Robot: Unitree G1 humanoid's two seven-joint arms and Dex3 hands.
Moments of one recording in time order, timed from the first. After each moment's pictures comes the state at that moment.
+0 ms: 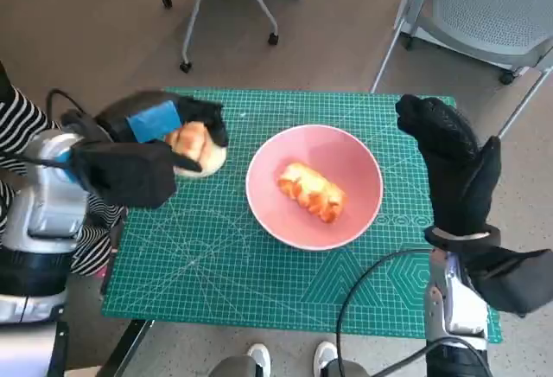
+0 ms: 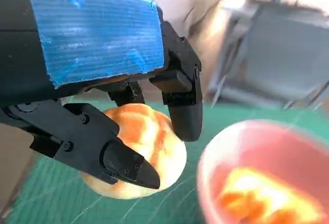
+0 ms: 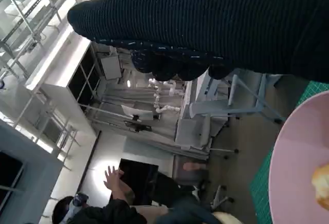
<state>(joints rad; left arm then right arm) -0.74 0.70 -0.12 0.10 0.31 -0.05 -0.65 -0.33 -0.11 -0.13 0.09 0.28 -0.39 0.28</state>
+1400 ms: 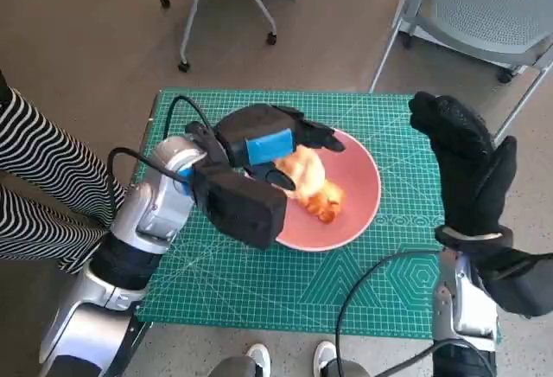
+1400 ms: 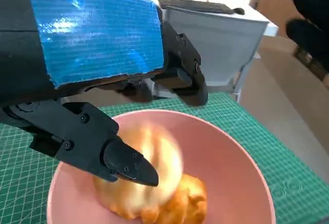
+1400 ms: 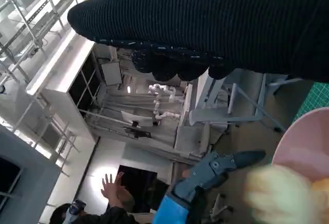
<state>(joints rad) -0.82 0.41 -0.37 0.26 0.47 -0.21 -0.50 -0.33 -0.13 -0.17 0.08 0.28 -0.40 0.29</state>
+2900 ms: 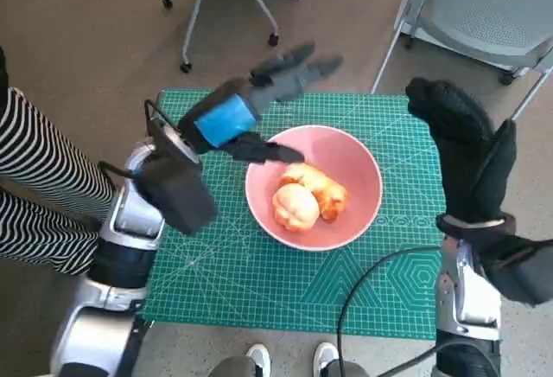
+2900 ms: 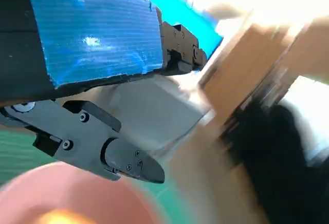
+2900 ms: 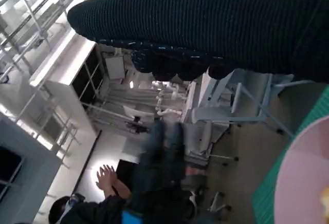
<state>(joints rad) -0.76 0.28 -0.07 0.34 0.03 -0.39 -0.38 -0.42 -0.16 -0.15 0.06 0.27 -0.33 0.28</state>
